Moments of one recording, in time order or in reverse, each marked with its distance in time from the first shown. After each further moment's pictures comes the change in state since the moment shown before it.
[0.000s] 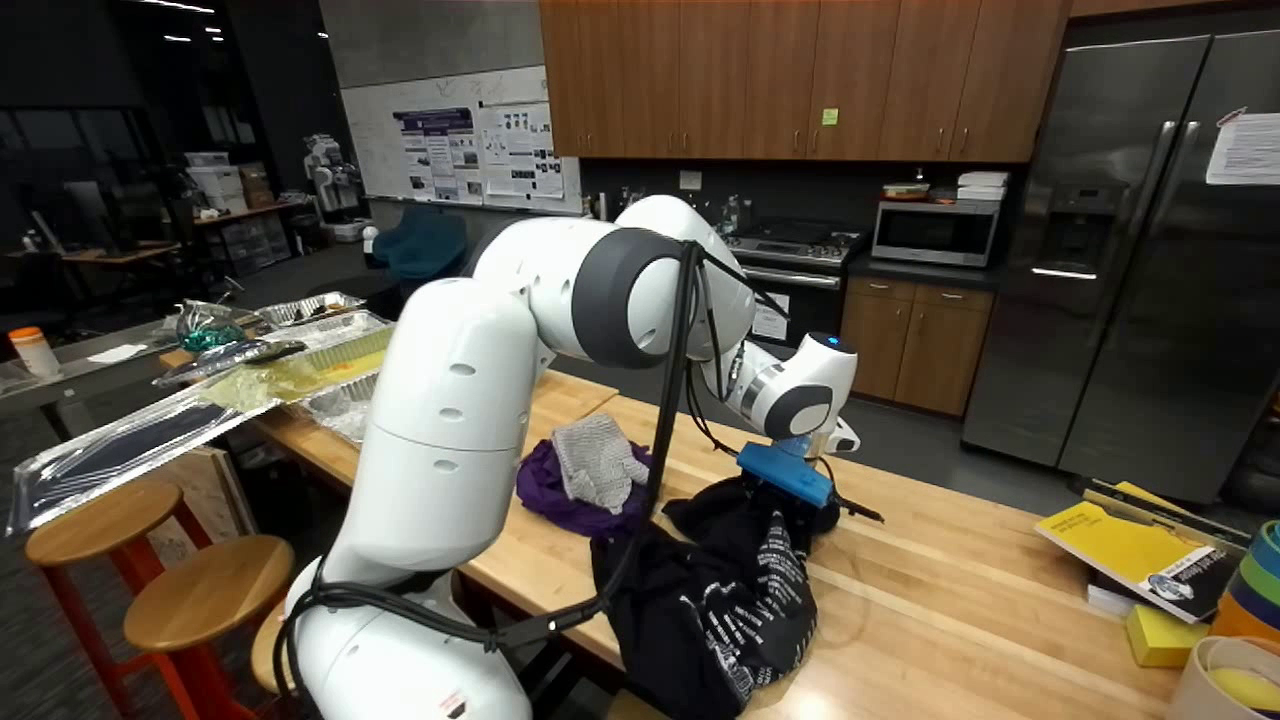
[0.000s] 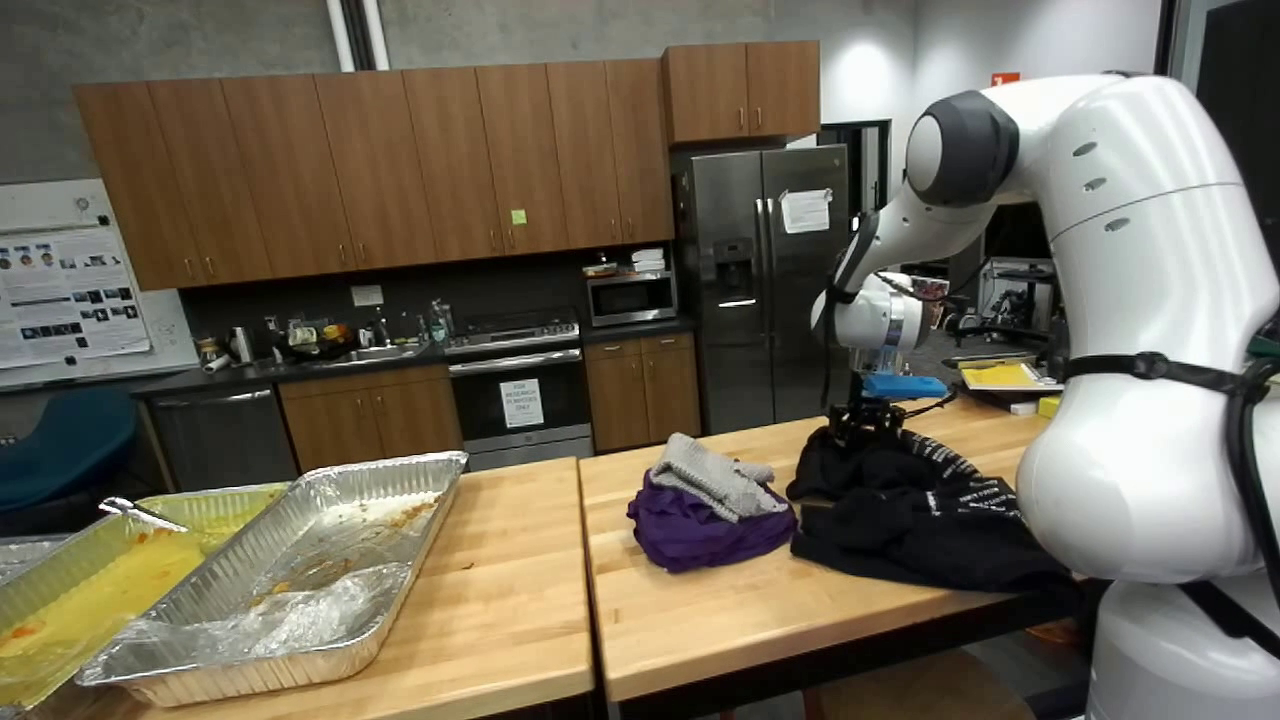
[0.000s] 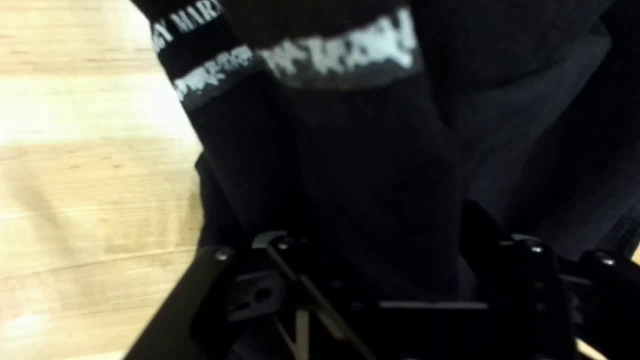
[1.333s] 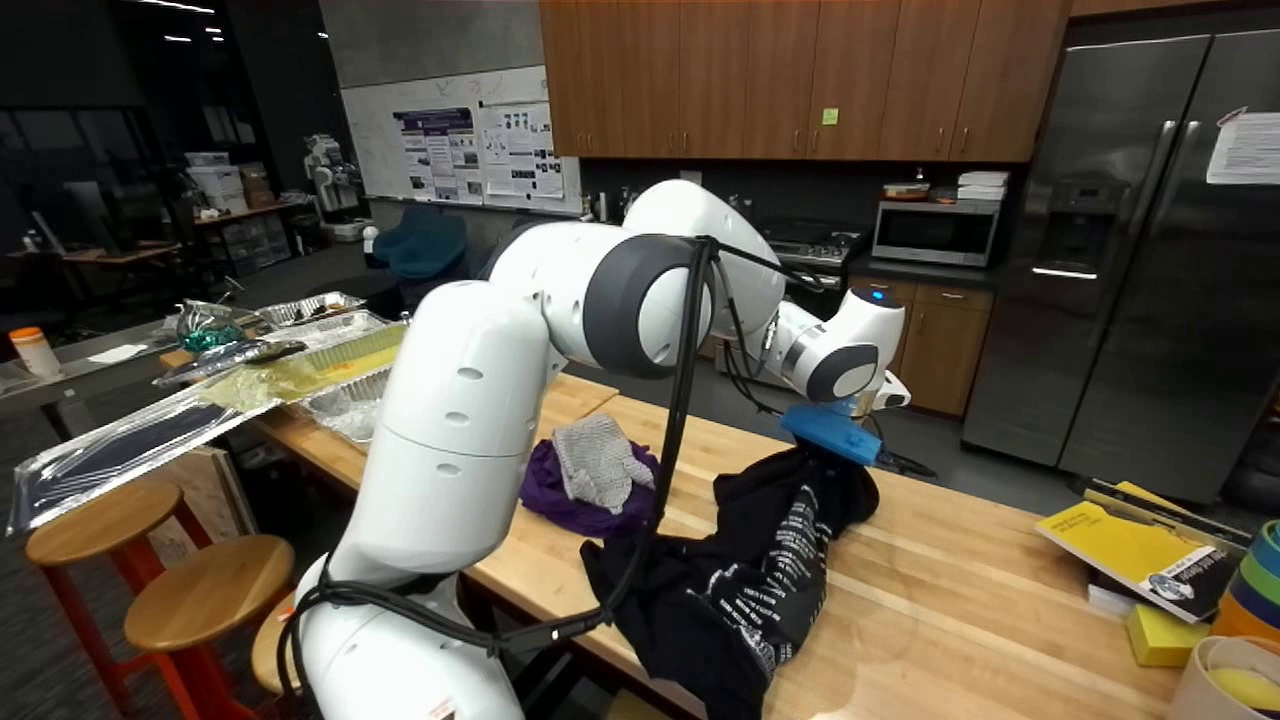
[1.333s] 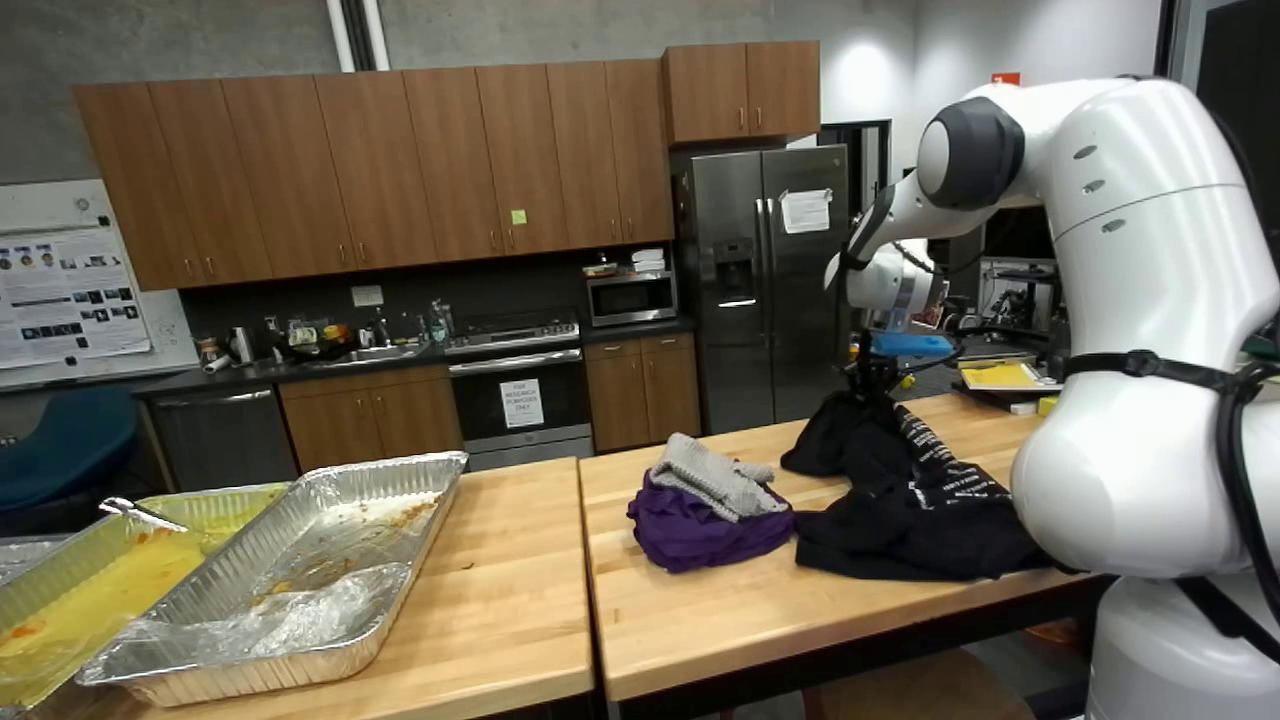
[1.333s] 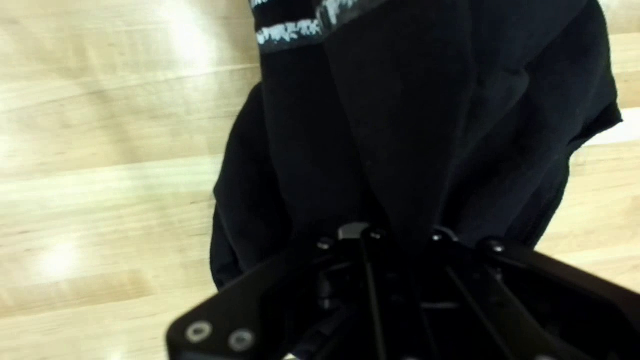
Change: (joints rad) arm -0.078 0.017 0.012 0.194 0.002 -0.028 0.004
